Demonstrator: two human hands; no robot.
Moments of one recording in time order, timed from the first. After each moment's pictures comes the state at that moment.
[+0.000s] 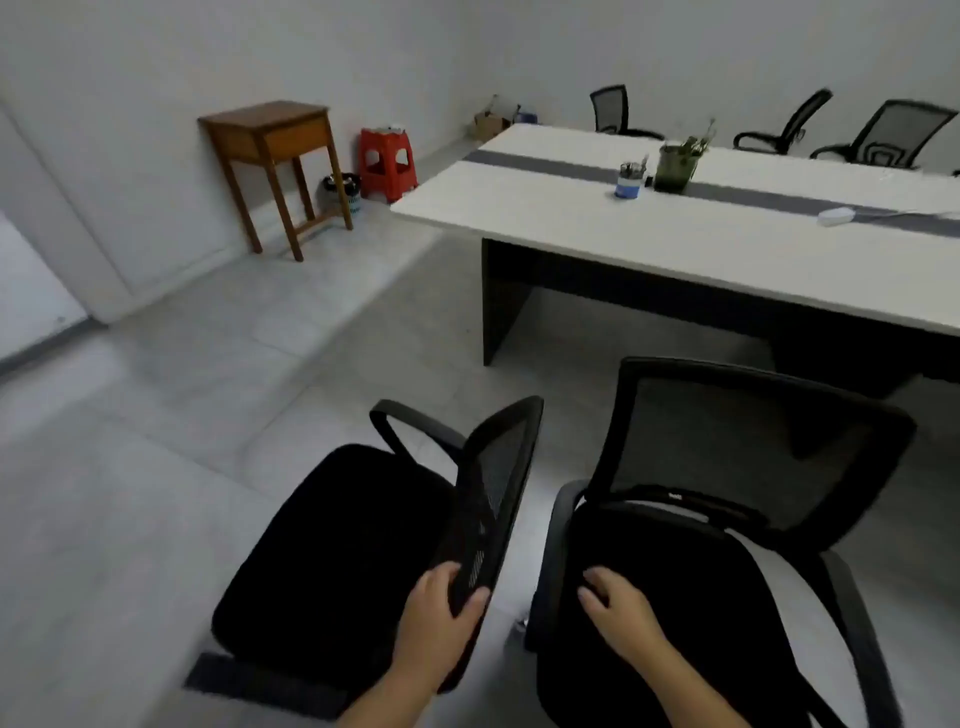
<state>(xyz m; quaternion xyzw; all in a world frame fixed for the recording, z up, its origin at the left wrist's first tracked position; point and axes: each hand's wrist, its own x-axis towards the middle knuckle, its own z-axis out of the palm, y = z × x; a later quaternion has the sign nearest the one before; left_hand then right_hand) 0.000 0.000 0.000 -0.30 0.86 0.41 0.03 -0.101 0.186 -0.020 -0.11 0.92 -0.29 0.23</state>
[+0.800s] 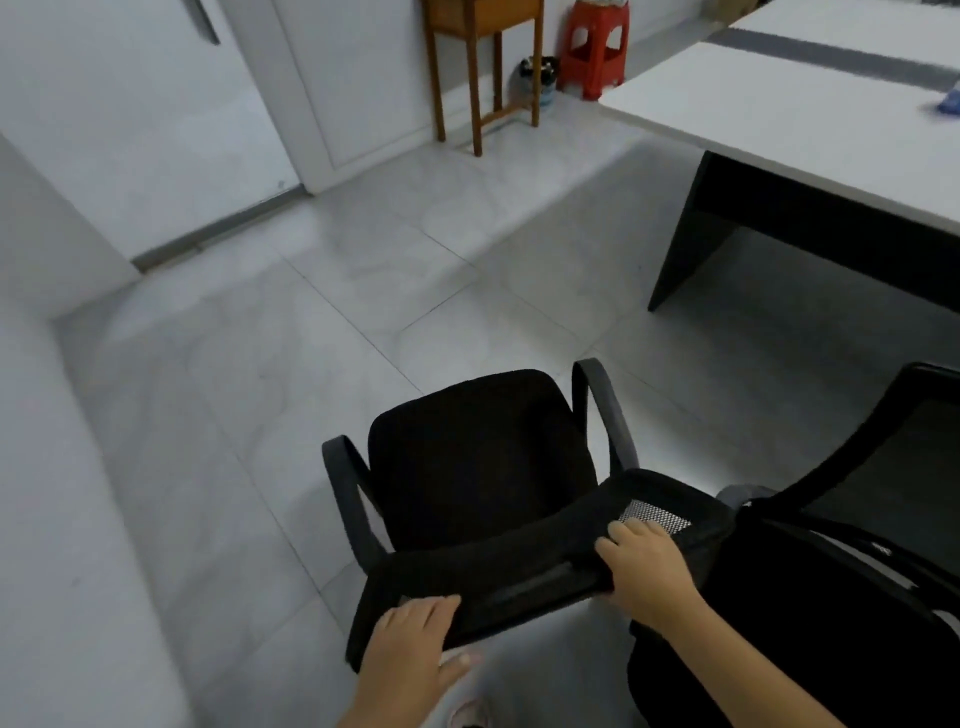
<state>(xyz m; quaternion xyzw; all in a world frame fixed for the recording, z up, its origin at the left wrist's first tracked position) 0.120 -0.071 -0.036 -0.31 0.93 0.15 0.09 -0.112 0.051 -0.033 -0.57 0.81 0.05 0.10</state>
